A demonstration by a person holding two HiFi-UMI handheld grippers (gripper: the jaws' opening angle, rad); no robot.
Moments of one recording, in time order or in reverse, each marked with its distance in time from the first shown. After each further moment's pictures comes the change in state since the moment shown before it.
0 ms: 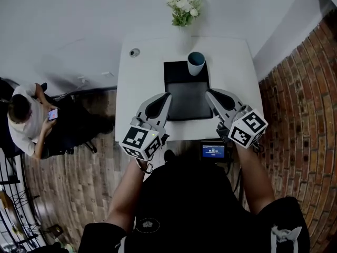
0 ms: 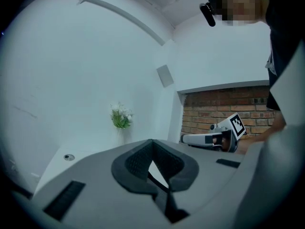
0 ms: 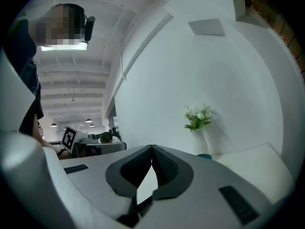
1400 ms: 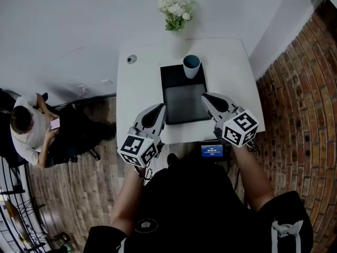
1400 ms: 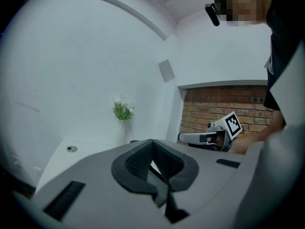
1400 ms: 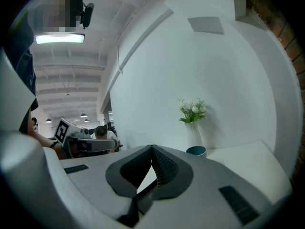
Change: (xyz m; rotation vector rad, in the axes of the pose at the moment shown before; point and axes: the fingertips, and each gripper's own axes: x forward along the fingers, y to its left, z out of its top) left arm -0.016 0.005 -0.024 -0.025 0.066 0.002; right arm 0.002 -0.010 -0.028 -0.009 0.063 -0.063
